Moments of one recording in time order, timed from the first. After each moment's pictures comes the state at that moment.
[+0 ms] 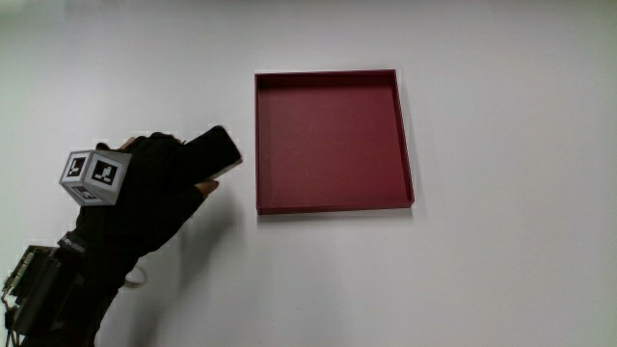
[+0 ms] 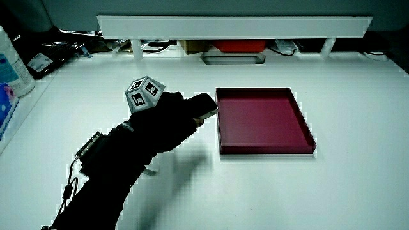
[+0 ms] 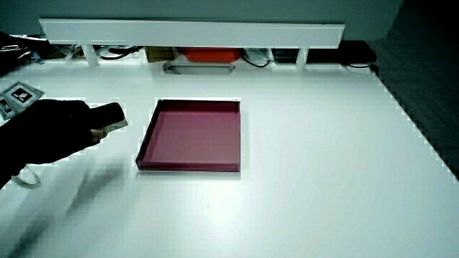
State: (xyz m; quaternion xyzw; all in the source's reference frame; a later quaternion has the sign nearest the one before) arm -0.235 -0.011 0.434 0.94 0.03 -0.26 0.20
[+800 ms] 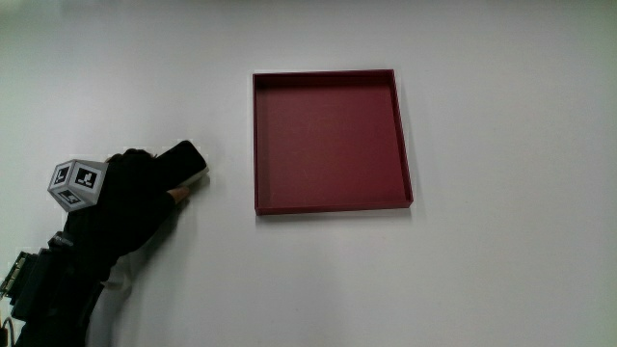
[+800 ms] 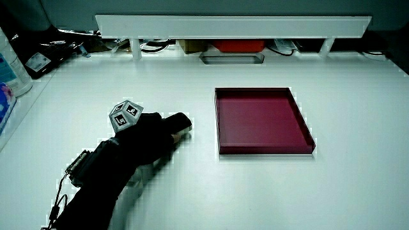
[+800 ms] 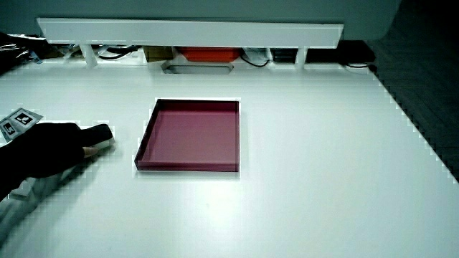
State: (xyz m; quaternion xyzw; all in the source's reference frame) arm -0.295 -0.002 0.511 0.93 -0.05 -0.25 0.26
